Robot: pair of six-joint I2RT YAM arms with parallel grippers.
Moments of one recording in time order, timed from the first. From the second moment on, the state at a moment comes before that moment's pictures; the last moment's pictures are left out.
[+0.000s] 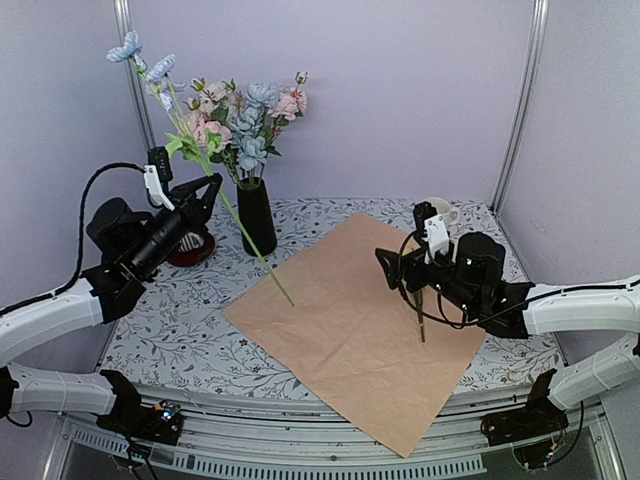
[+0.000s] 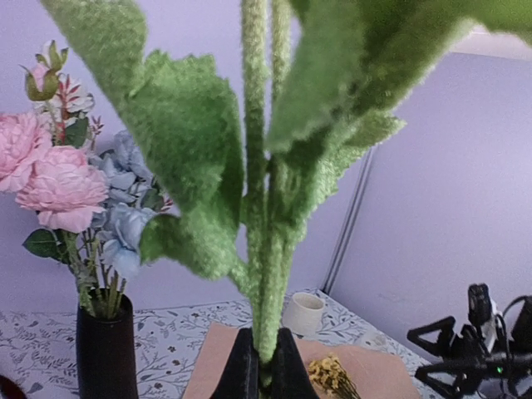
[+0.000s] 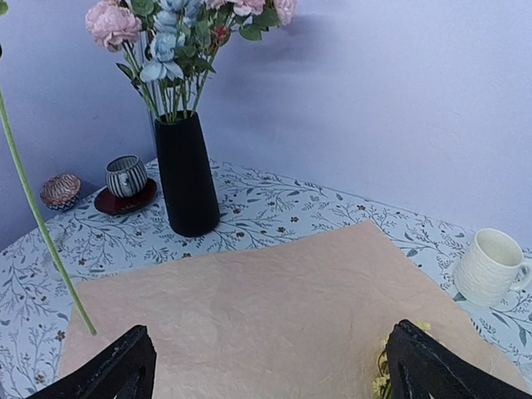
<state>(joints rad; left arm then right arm) -0.60 0.99 0.64 0.63 -0.02 -0.28 0.87 1.25 0.65 0.49 0.31 0.07</state>
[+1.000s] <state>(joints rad) -0.47 1.31 1.17 0.63 -0.16 0.07 0.87 1.41 0.53 0.67 0.41 0.03</state>
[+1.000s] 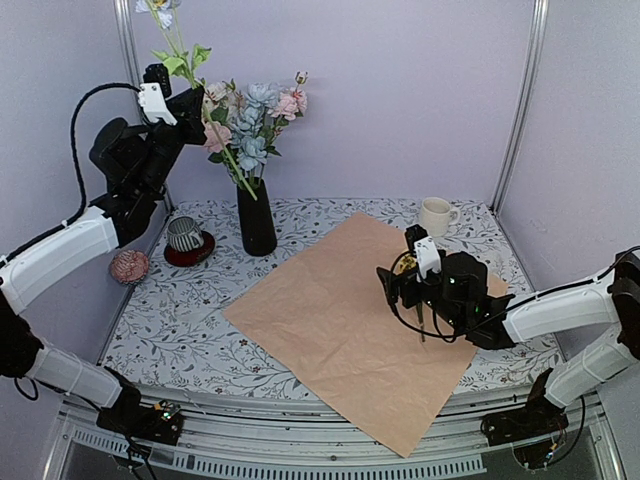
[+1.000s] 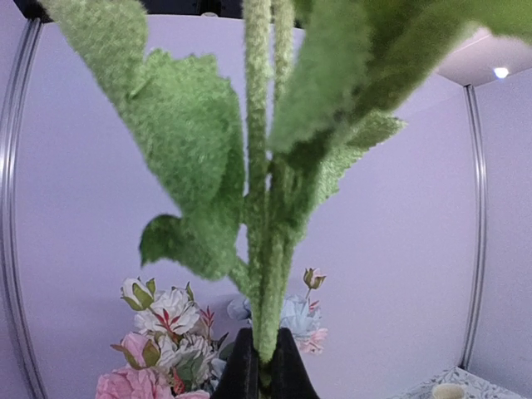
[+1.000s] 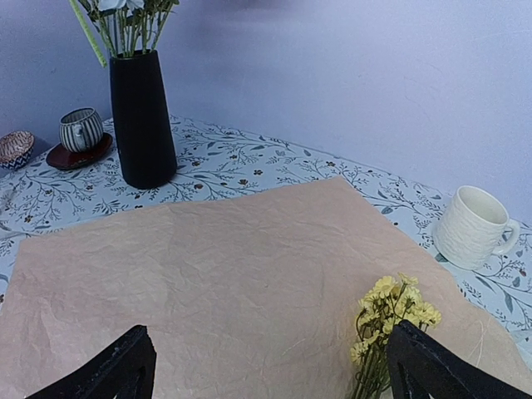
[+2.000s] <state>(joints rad) -0.46 1.43 1.21 0.75 -0.22 0.25 0.87 1.46 0.54 0.67 0.39 -0.01</state>
